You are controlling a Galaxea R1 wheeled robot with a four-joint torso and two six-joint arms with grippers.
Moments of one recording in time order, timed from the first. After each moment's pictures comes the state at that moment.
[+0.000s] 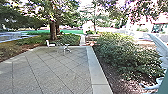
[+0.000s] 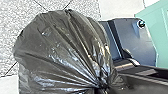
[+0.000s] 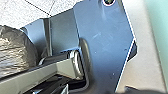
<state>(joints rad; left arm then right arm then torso) 1.51 3.04 -2.74 -0.26 -0.01 0.32 -1.58 3.06 -2.77 0.17 -0.03 0.03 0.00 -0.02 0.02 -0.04</state>
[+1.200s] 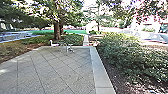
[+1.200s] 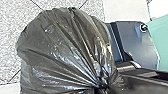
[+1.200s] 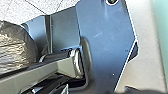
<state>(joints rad) 1.51 3.04 -2.74 -0.26 -0.01 0.32 -1.58 3.05 -2.76 0.18 -0.03 0.03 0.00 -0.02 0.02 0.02</state>
